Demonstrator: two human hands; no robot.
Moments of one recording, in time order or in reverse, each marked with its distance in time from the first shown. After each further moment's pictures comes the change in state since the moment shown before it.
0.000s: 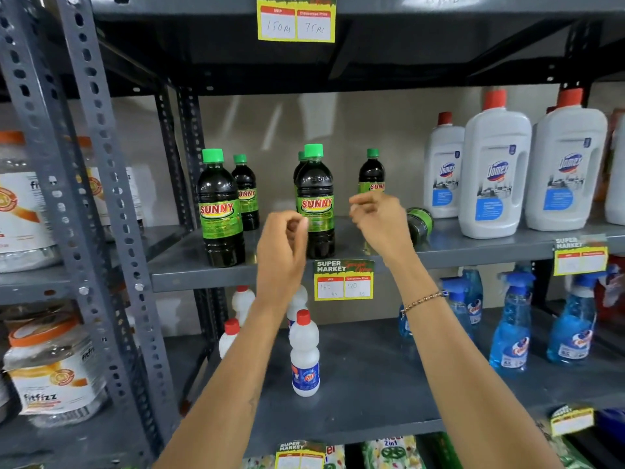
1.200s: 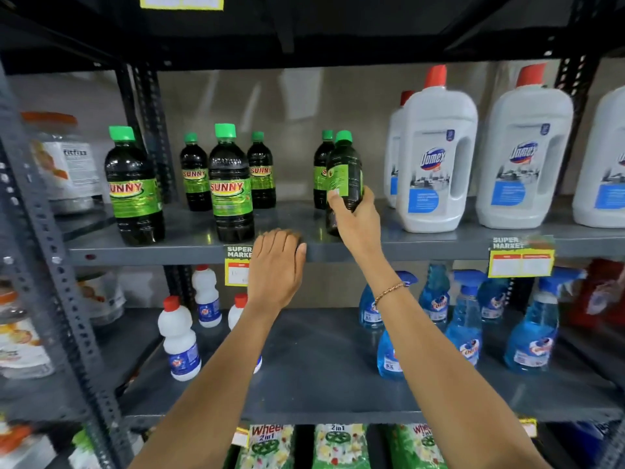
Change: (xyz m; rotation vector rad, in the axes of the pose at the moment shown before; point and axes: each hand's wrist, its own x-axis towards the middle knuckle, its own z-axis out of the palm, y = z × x) left_hand -0.052 0.010 0.140 0.860 -0.199 0.191; right_hand 0.031 0.087 -0.080 0.155 -0.050 0.171
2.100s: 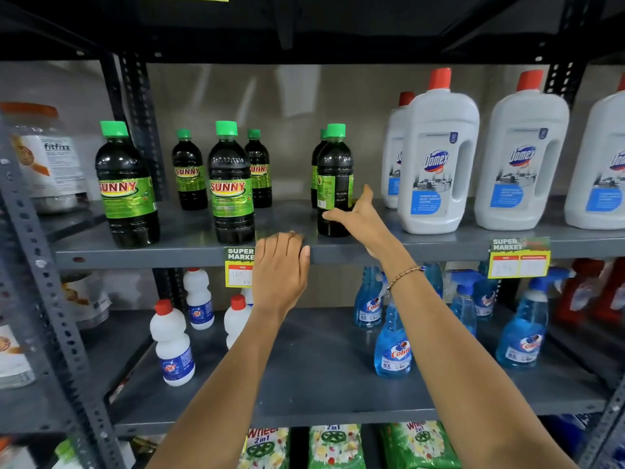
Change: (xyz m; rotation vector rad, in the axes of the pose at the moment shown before) left_hand -0.003 0.000 0.010 -0.050 0.112 -0.001; right_hand 0.029 0.007 -0.005 0.045 -0.343 0.167
